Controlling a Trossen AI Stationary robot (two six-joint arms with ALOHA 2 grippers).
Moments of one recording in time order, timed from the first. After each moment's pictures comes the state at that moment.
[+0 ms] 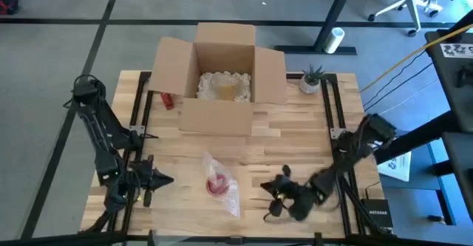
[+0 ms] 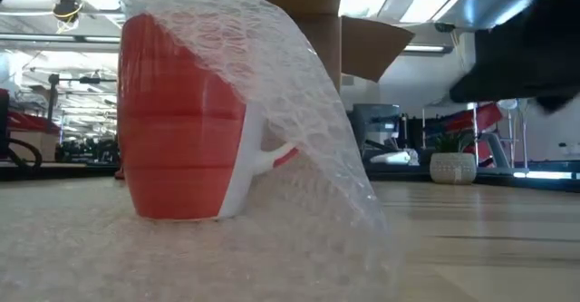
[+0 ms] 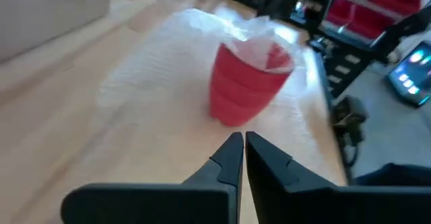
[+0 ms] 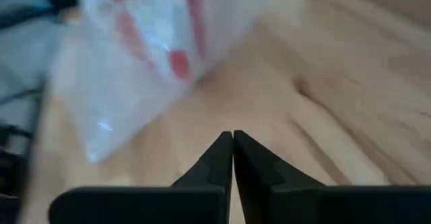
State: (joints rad) left arm -1.26 1.17 0.51 -0.37 -1.12 -1.31; right arm 0.75 1.71 0.72 0.33 0.74 0.84
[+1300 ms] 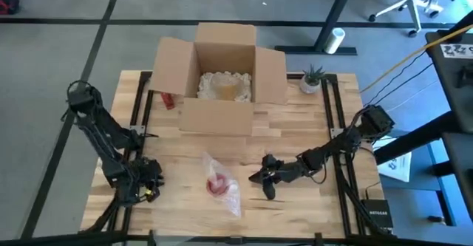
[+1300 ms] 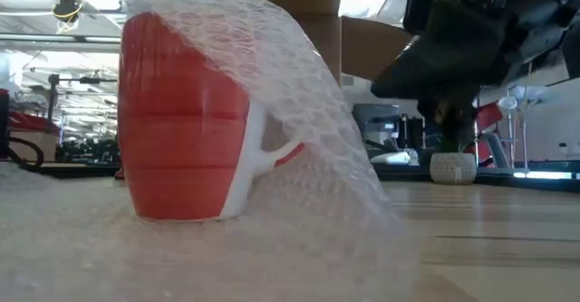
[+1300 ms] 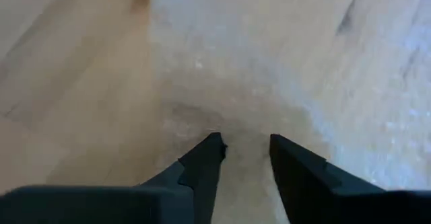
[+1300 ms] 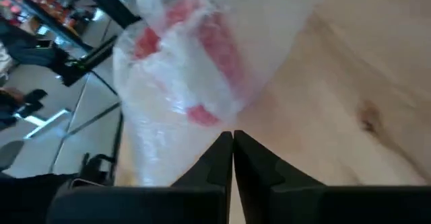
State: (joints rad) left arm -1.16 1.37 0.45 -0.47 -0.50 -1.69; right arm 0.50 1.68 0.62 0.63 0.27 0.79
